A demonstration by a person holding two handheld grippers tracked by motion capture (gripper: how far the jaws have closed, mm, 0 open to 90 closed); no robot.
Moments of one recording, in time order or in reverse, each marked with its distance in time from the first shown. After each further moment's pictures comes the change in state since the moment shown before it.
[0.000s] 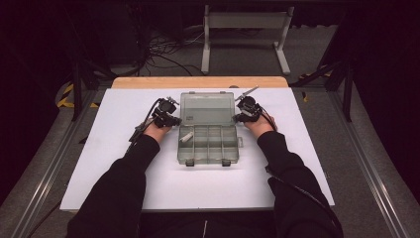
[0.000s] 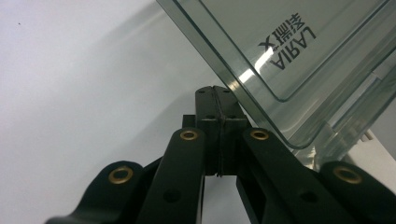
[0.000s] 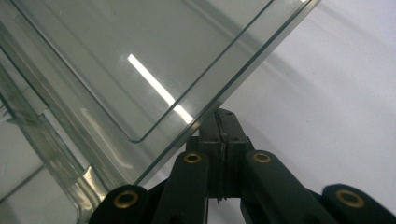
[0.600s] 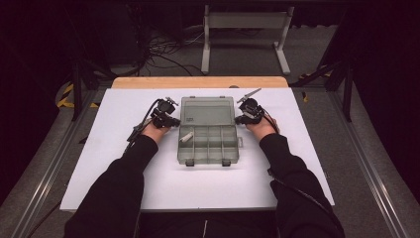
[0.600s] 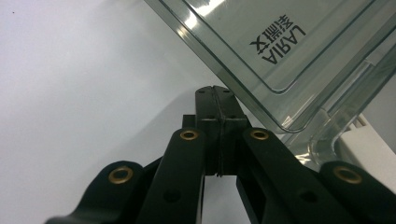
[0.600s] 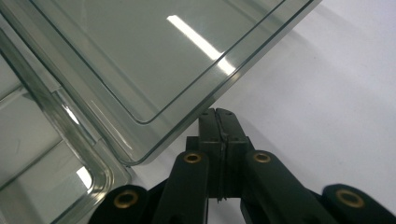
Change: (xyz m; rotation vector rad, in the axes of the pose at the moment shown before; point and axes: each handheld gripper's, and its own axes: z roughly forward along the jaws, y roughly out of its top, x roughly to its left) left arm 0.002 -0.003 -0.003 0.020 -0.024 -0.003; right arm 0.002 -0.009 -0.006 -0.003 0.003 0.002
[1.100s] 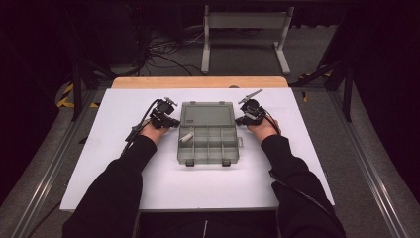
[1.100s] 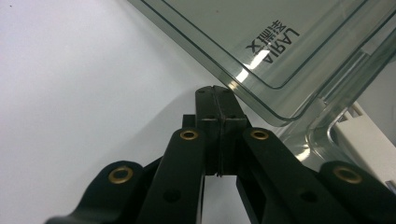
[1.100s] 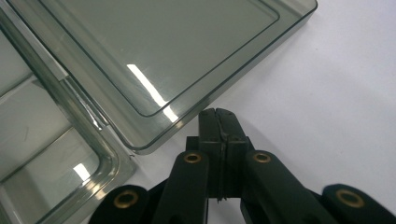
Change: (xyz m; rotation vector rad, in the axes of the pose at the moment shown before) left arm 0.002 -0.002 -0.002 0.010 -0.009 0.011; right arm 0.000 -0.005 -0.004 0.002 0.010 0.002
